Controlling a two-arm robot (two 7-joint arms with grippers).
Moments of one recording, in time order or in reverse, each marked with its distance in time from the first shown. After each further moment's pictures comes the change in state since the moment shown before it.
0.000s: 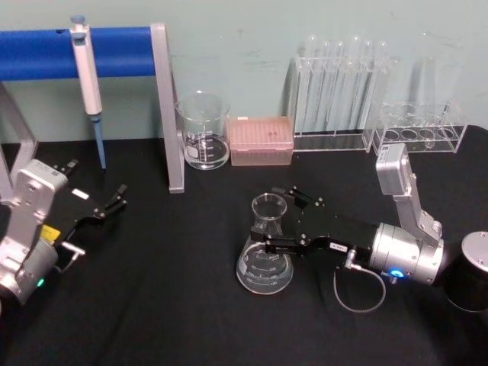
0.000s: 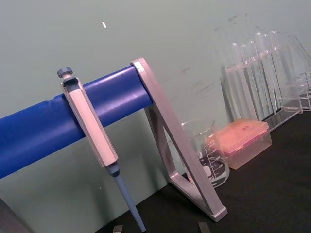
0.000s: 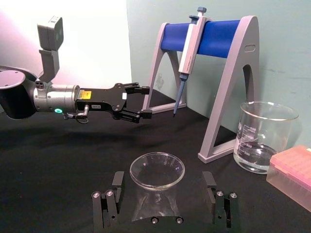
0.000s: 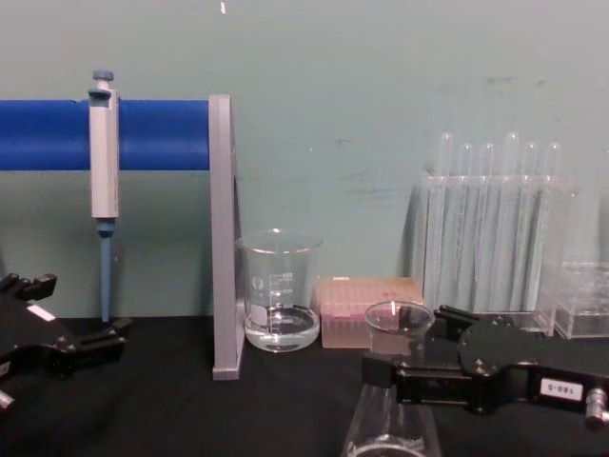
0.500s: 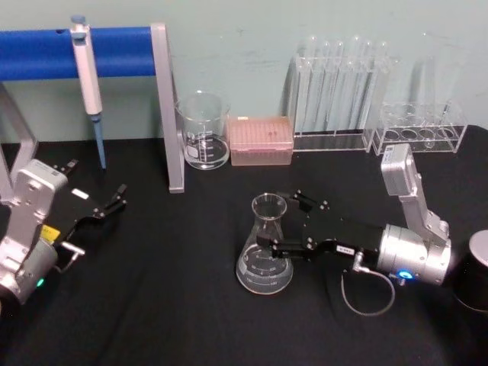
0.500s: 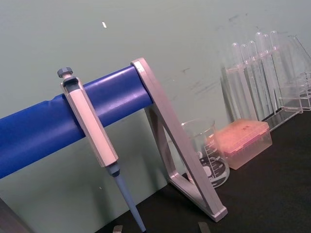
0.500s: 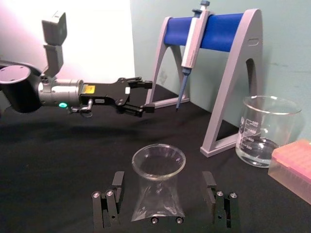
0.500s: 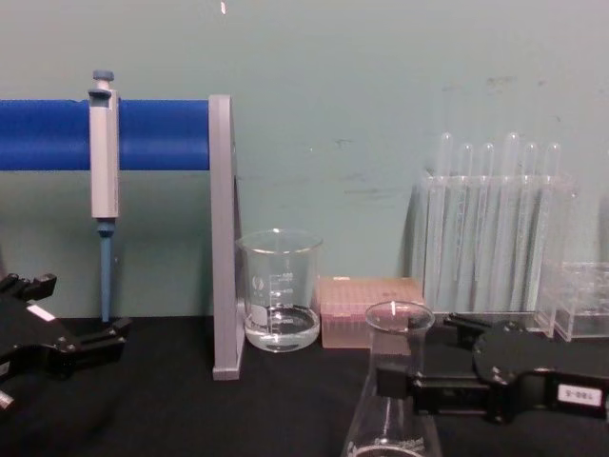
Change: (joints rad) left arm 0.000 0.000 0.000 0.000 0.000 0.000 0.000; right arm 0.000 0.026 -0.003 -0.011 0.008 0.023 0.021
